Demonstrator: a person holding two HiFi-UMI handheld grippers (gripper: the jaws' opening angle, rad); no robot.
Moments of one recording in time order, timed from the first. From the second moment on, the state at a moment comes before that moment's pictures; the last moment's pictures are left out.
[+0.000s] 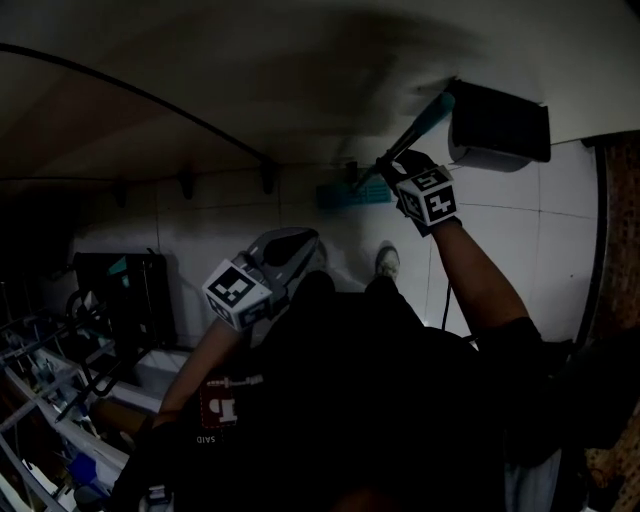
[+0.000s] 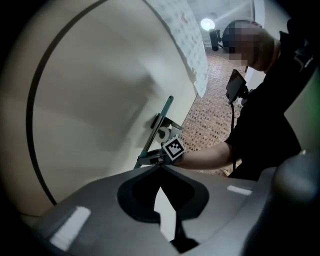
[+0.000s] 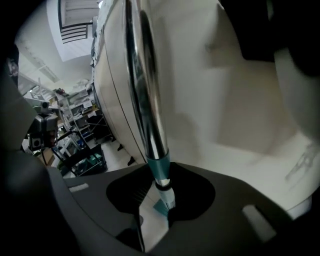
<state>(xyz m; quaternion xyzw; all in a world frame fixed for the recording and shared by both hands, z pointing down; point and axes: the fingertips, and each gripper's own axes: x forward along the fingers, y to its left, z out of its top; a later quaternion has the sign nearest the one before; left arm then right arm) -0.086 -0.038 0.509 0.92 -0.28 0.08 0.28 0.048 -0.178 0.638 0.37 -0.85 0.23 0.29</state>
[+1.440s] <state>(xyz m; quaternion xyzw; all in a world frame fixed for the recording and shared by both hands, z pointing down) -0.120 -0.086 0.148 0.95 -0.29 -0.11 0.05 0.028 -0.155 0.091 0.32 -0.94 0.05 0.13</state>
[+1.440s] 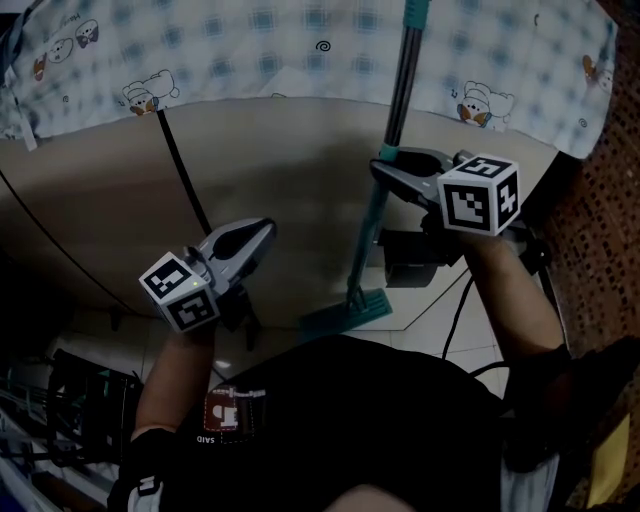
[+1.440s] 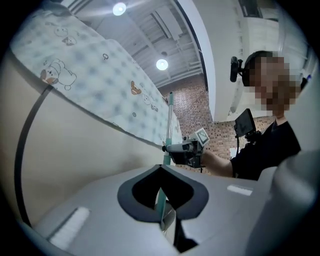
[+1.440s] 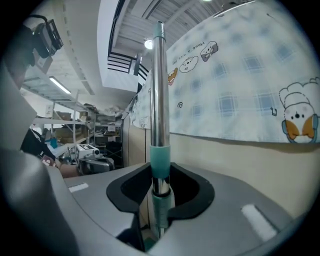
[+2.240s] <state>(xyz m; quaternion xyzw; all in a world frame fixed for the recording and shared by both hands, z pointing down) -0.119 -0.088 0.157 0.95 -0.30 -0.09 0.06 0.019 -0.159 0.125 0.31 -0.94 0.06 0.14</state>
